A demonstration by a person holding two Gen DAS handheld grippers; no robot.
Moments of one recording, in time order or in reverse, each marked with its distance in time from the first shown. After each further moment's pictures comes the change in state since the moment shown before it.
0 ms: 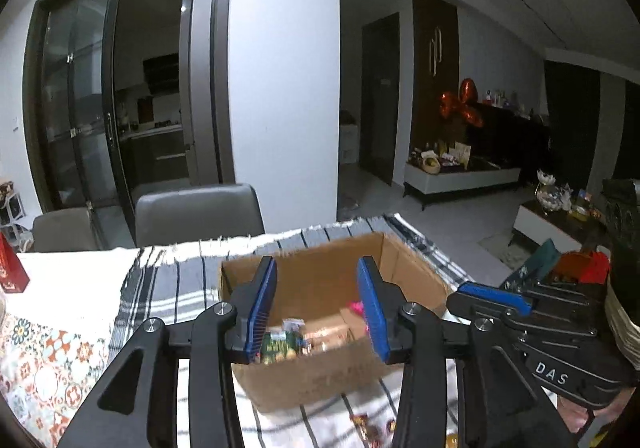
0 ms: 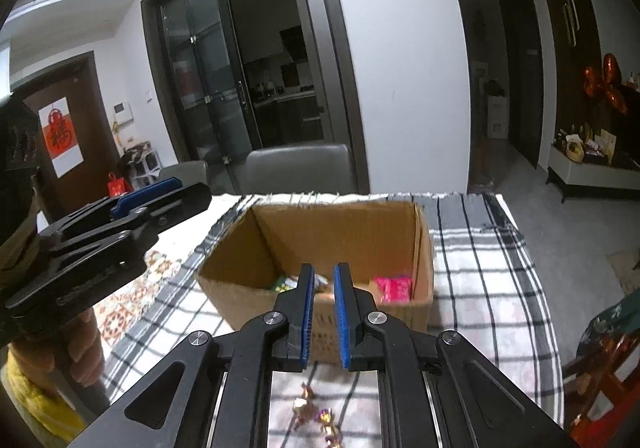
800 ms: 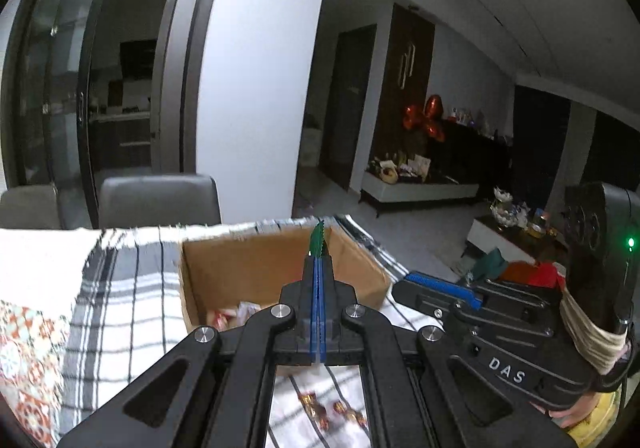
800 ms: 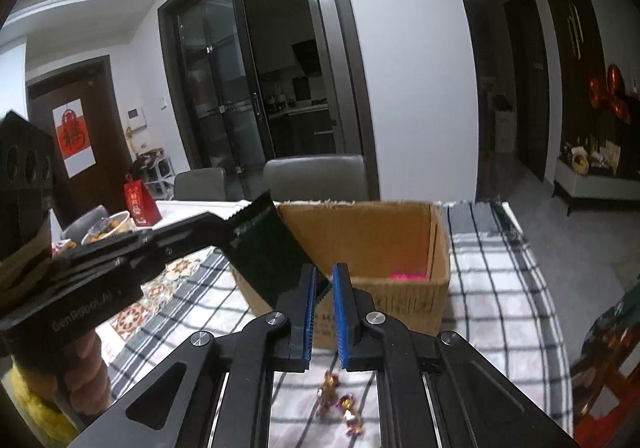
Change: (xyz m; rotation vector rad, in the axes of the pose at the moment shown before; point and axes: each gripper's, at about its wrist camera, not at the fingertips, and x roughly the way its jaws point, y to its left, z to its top) left arm -0.031 0.005 0.001 -0.080 -0.032 -0.171; right arm -0.026 0.022 -0.001 -0.031 -0.074 0.025
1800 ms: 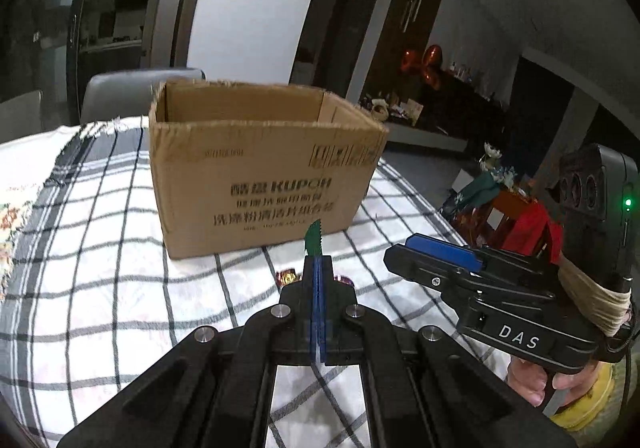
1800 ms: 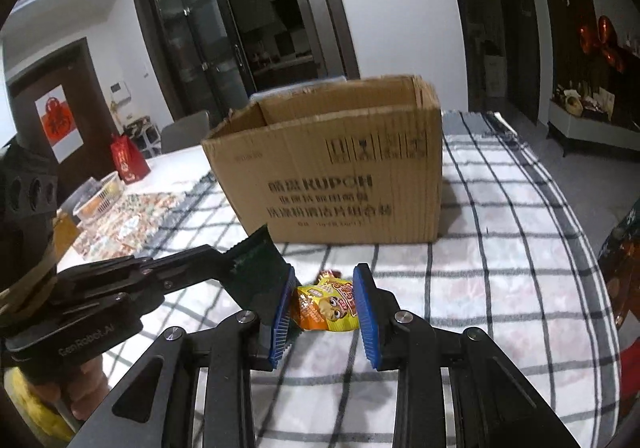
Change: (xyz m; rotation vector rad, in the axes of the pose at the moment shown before) left arm 0.009 -0.005 -0.122 -0.090 0.239 -0.075; right arm 0.010 -0.010 -0.104 0.090 0.166 -0.007
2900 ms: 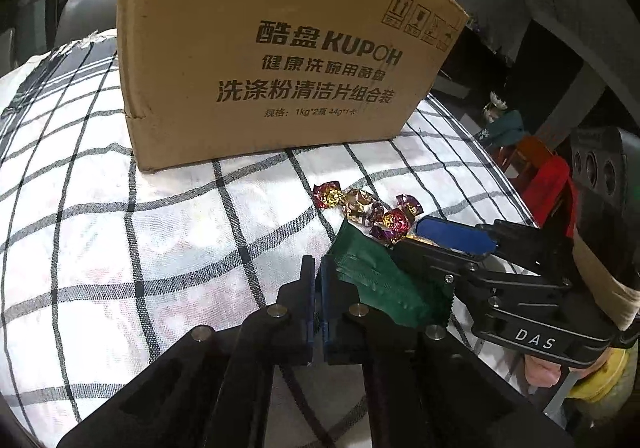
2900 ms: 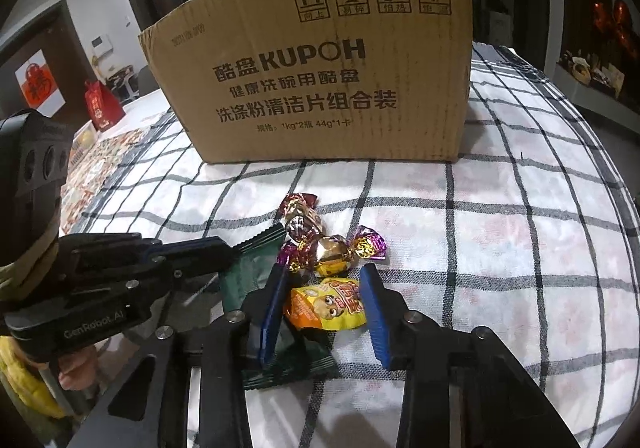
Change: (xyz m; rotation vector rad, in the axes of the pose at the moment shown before) left arm 0.093 0.051 -0.047 -0.038 0.265 -0.043; right arm 0.086 -0.018 -0.045 -0.007 0.228 -0.036
